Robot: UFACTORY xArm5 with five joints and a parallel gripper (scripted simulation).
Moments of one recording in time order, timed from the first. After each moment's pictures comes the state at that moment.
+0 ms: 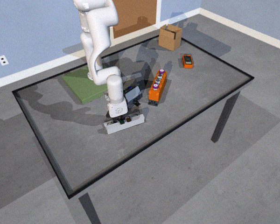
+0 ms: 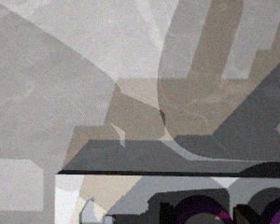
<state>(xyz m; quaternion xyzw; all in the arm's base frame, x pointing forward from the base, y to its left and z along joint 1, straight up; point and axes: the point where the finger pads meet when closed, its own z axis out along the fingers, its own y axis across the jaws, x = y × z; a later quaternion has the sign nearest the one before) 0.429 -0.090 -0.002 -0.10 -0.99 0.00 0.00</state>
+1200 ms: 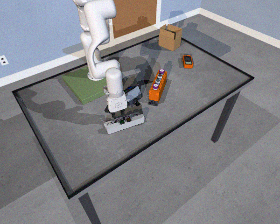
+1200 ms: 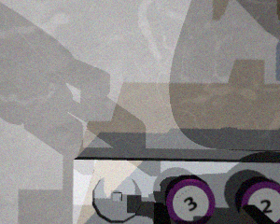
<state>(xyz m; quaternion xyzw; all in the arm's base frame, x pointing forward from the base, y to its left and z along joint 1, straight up) 0.430 -0.091 0.038 -0.10 -0.99 0.00 0.00</state>
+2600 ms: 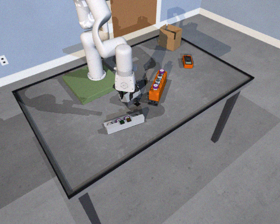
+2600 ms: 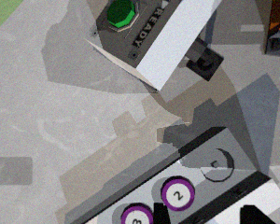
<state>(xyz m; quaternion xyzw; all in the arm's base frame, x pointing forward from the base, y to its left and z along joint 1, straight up) 0.421 -0.025 0.134 -0.40 -0.92 0.00 0.00</state>
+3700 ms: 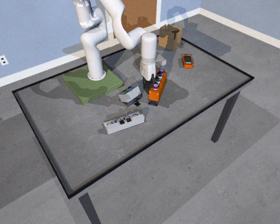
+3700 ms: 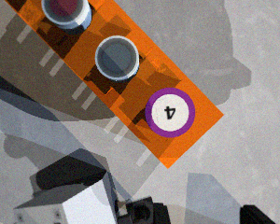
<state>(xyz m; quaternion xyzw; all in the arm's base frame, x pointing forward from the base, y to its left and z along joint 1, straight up) 0.404 0.130 0.135 -0.76 -0.65 0.00 0.00</state>
